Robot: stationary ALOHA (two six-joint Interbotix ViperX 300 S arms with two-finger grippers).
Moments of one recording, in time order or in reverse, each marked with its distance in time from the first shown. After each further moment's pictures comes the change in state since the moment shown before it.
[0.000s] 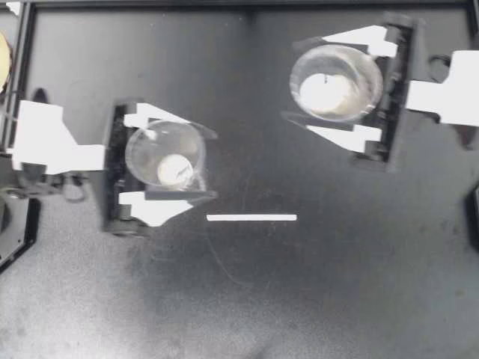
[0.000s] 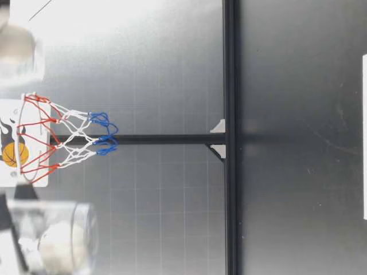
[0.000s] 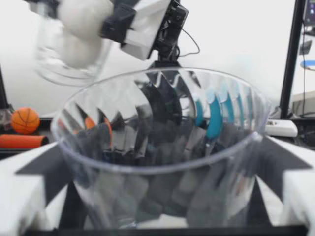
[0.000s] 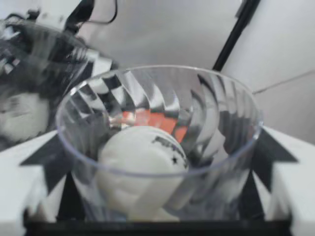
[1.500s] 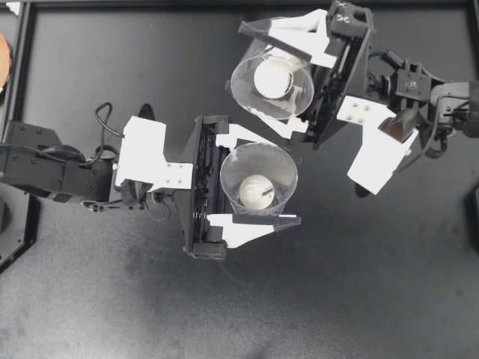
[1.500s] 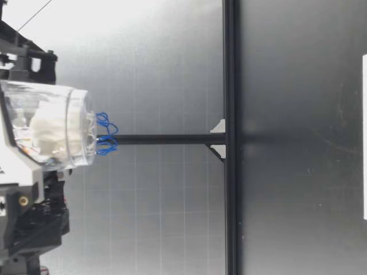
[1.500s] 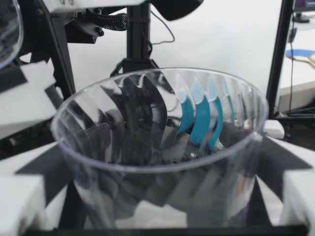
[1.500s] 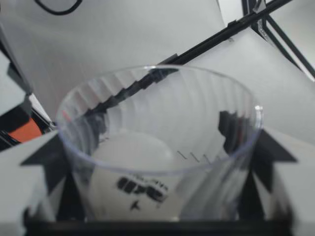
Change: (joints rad) left arm -0.051 0.238 -0.285 0.003 0.091 -0.009; right arm -0.015 0.212 -0.097 -0.012 -0.239 -0.673
